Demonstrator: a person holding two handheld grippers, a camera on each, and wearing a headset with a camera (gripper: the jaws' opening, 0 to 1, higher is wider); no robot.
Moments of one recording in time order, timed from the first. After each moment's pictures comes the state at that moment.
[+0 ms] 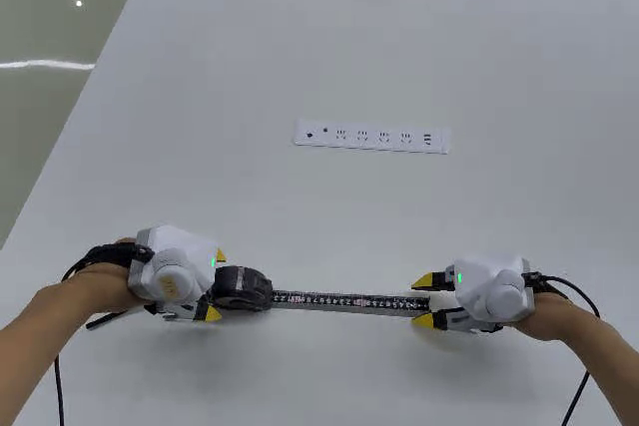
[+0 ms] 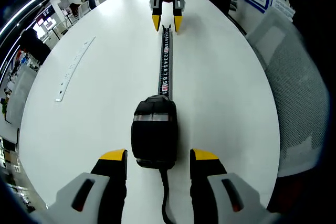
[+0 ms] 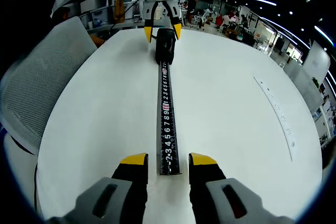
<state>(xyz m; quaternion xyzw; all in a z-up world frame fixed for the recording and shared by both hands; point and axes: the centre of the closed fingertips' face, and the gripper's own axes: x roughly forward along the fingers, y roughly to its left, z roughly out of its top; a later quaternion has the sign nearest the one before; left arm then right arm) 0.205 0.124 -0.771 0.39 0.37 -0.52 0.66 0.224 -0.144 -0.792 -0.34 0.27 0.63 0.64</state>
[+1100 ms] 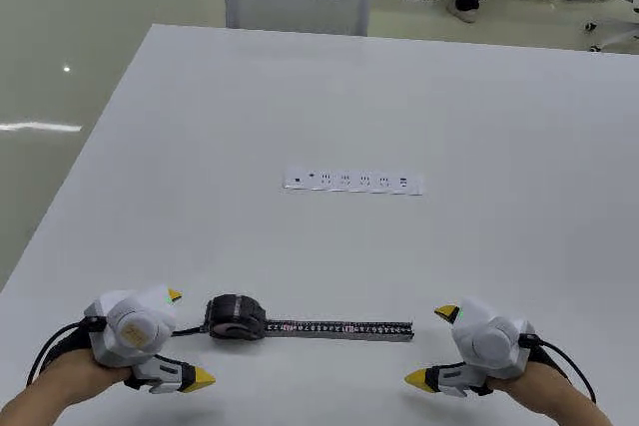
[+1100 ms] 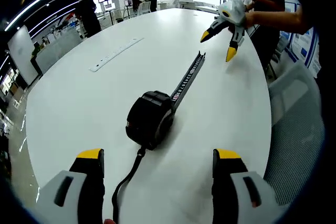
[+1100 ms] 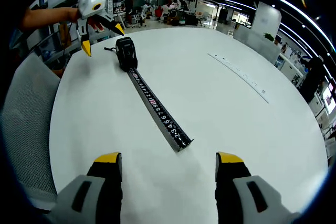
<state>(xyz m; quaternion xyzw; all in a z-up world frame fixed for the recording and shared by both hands) 0.173 0.143 -0.748 0.22 0.38 -0.37 0.82 0.198 -0.178 -0.773 -0.24 0.34 0.45 0.79</state>
